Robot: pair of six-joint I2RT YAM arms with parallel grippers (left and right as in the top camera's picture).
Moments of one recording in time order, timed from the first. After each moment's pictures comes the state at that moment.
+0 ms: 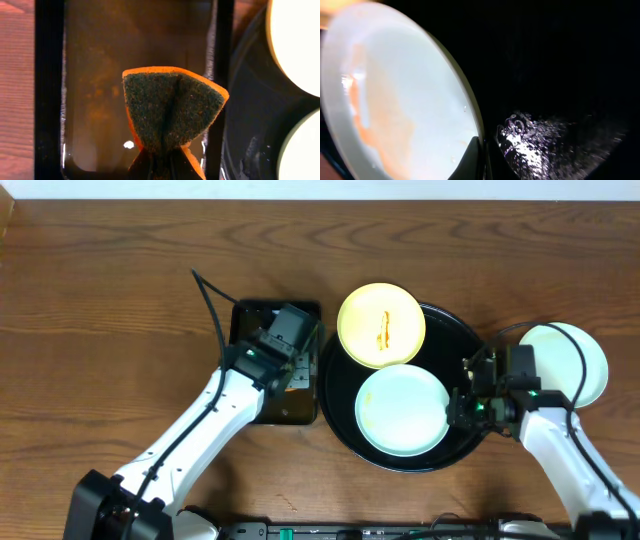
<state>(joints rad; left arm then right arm) -0.51 1.48 1.04 -0.77 -0.17 -0.50 0.02 1.31 0.63 -0.61 -0.32 0.19</state>
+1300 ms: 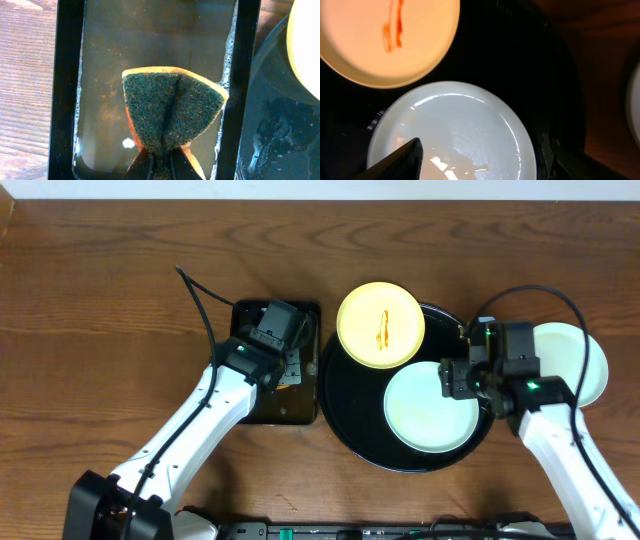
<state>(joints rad) -0.46 1.48 1.04 -0.78 -0.17 -0.50 0.13 1.28 0.79 -0.57 -0.08 0.05</state>
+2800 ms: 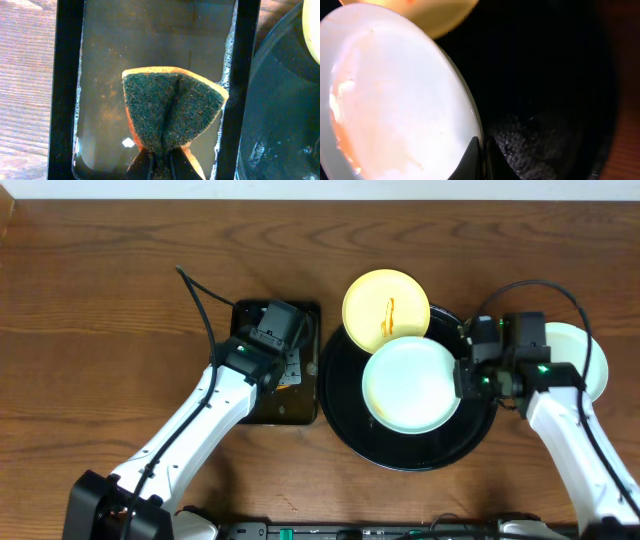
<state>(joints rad) -0.46 1.48 1.04 -0.78 -0.17 -0.50 0.04 1.34 0.84 -0.64 -0.23 -0.08</state>
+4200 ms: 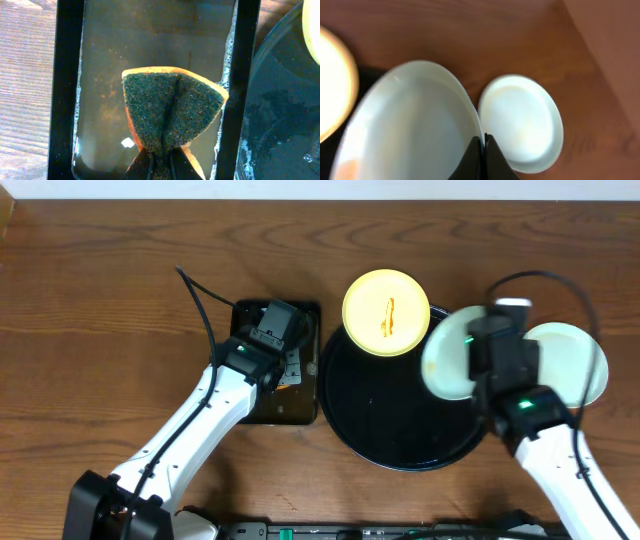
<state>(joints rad) -0.46 1.48 1.04 -0.78 -0.17 -0.51 0.28 1.15 0.84 -0.53 0.64 0.17</state>
